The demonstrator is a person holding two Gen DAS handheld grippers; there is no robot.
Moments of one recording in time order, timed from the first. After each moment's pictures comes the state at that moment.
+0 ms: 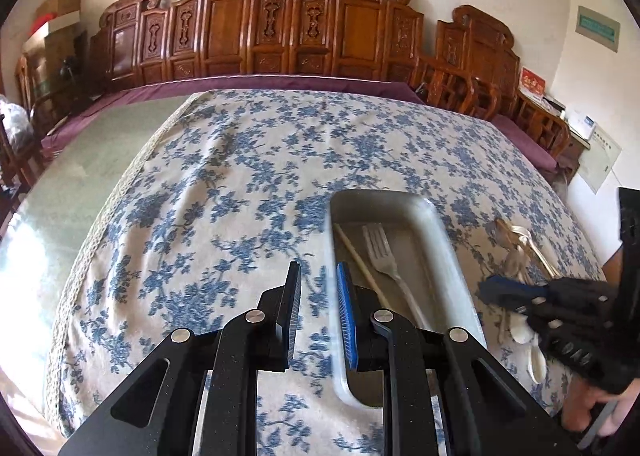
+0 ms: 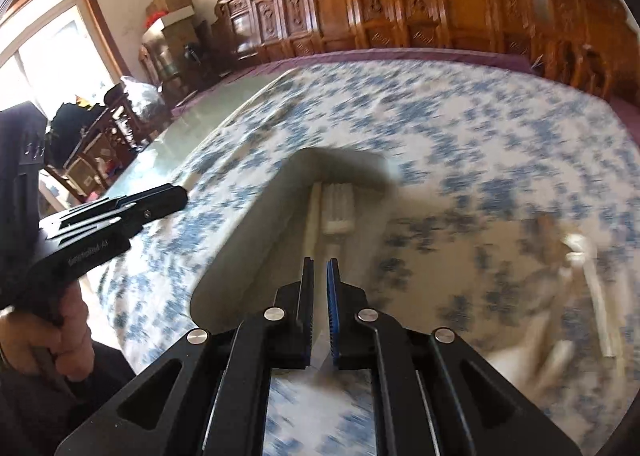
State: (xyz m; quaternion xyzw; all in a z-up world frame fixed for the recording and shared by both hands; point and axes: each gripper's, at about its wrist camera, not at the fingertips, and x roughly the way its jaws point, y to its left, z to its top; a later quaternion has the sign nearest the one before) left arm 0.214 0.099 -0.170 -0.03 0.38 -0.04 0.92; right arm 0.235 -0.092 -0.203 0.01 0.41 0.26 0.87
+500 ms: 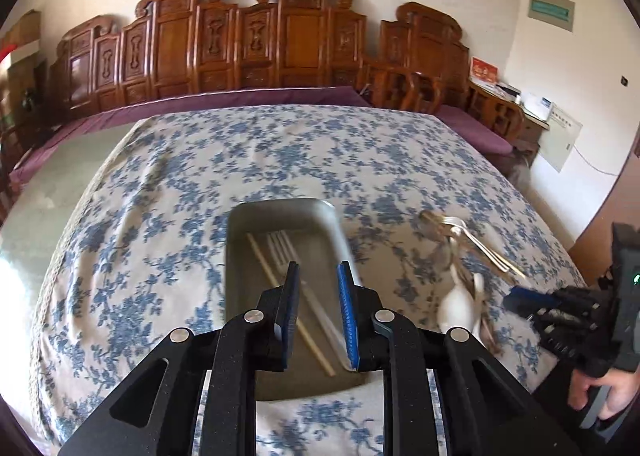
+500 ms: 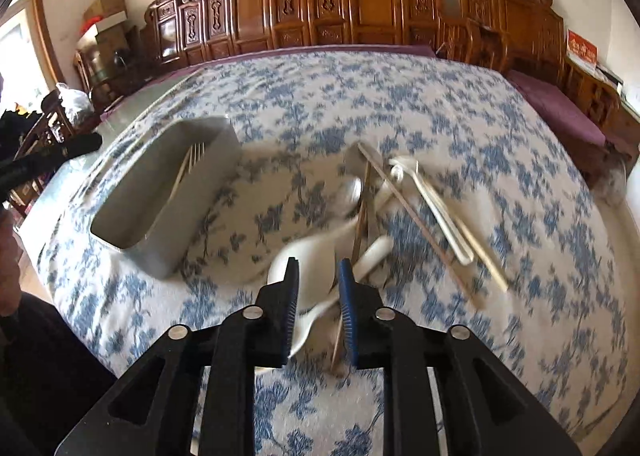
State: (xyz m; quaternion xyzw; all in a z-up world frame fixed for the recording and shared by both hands) left arm 0.194 0.023 -0.150 -0.01 0.36 -0.11 0.92; right arm 0.183 -0.212 -0.228 -0.01 0.42 0.13 0.90
